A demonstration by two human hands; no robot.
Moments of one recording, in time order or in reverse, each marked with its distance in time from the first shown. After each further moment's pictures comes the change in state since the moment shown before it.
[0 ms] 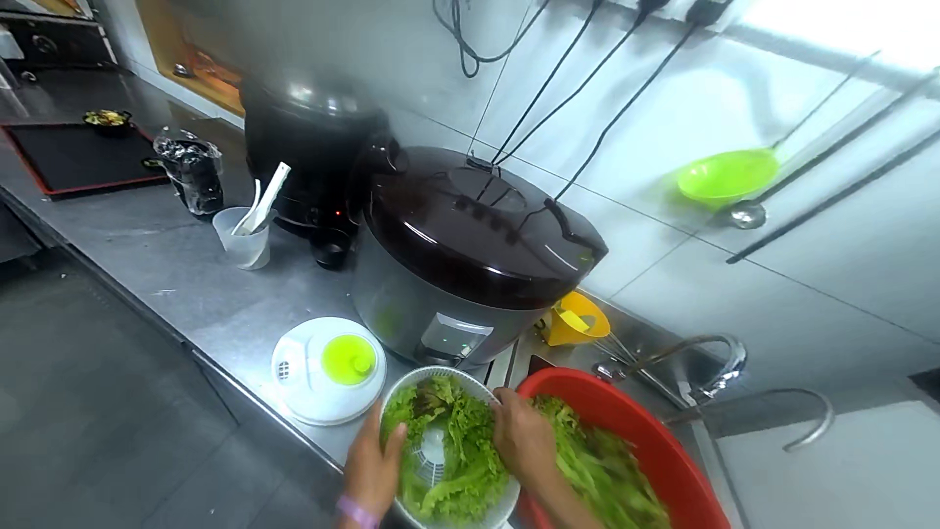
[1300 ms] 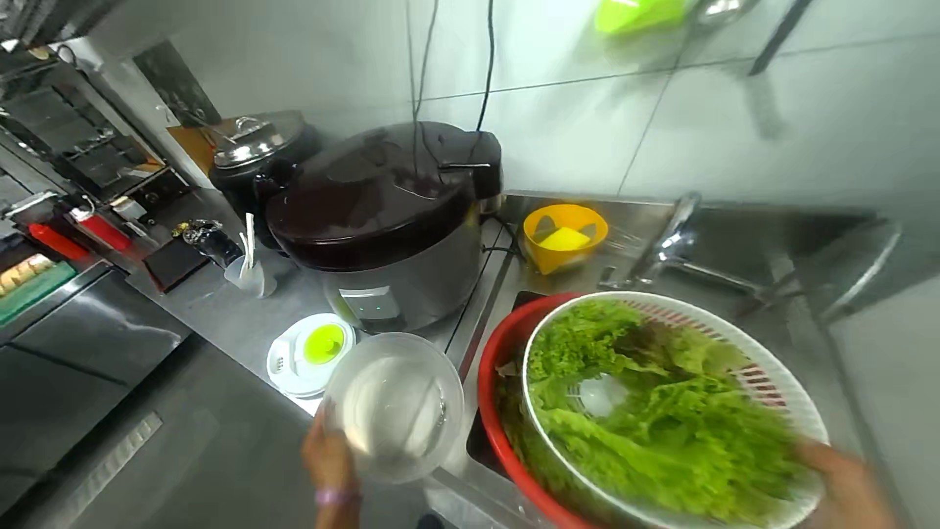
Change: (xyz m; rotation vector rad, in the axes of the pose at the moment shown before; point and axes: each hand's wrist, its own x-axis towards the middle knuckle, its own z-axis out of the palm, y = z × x) left_hand -0.072 0.063 0.095 -0.116 0.692 -0.175; right_hand -0.144 0.269 -0.112 1.611 0.482 0.714
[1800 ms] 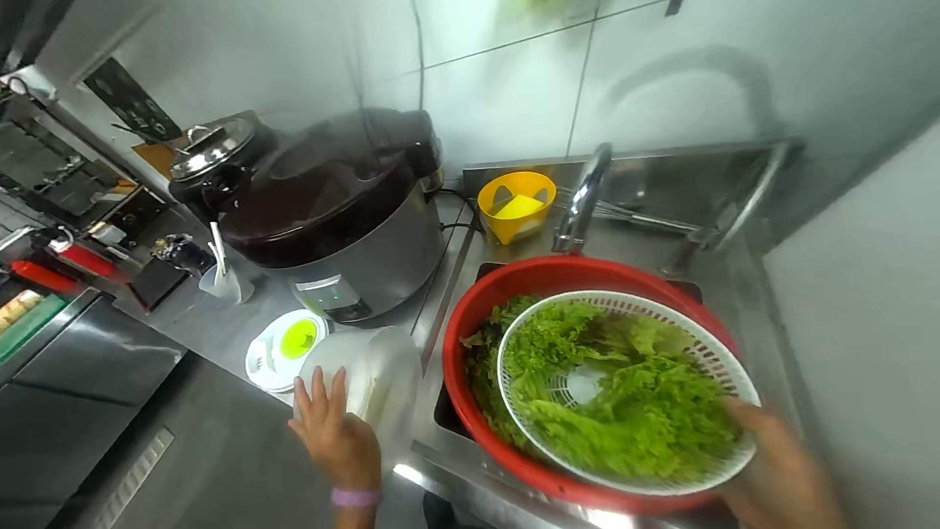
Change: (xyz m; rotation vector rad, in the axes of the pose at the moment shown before) left_hand -0.077 0.016 0.034 0.568 0.130 0.949; right_hand 0.021 0.033 -0.081 -0.170 -0.011 0.098
